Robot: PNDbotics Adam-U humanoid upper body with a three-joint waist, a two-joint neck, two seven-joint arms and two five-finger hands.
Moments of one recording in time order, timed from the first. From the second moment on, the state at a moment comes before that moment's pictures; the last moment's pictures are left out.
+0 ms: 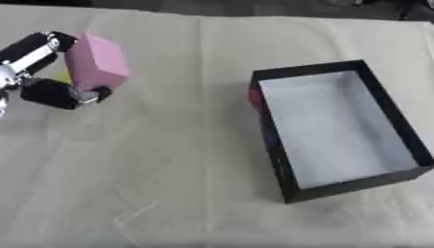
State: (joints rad) left arm -0.64 0.64 -0.27 -1.55 -0.38 0.11 -0.38; right arm -0.48 -0.92 0.08 -1.99 -0.19 0.25 -0.11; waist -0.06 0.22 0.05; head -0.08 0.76
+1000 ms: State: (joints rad) left arm -0.69 0.49 -0.30 -1.51 -0.43 0.03 -0.38; right arm -0.62 -0.88 0.21 -1.99 -0.13 0.35 0.02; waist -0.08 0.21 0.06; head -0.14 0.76
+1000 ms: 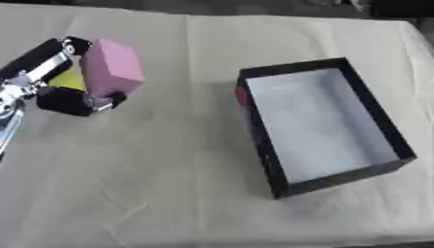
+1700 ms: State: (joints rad) left arm -0.73 0.38 -0.33 -1.46 -0.44 -0.01 -0.38; right arm -0.66 -0.82 0.27 -1.99 -0.10 0.41 0.08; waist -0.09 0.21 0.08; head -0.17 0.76
